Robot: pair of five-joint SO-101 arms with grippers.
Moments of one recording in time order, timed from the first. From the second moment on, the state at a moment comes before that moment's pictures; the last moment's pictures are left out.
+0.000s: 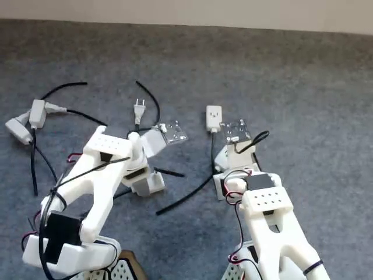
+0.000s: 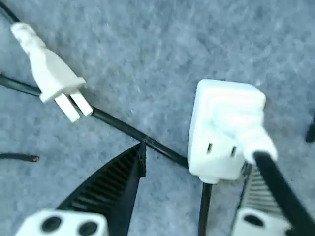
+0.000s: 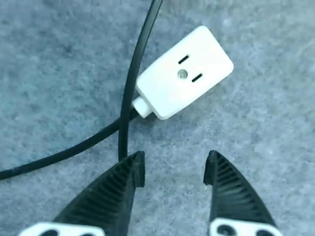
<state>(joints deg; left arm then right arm) 5.9 -7.5 40.7 57.4 -47.9 -13.4 -40.4 67.5 46.7 4.9</state>
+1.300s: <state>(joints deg) -55.1 31.3 -23.3 75.7 -49.8 -13.4 -40.4 69.8 44.5 4.9</state>
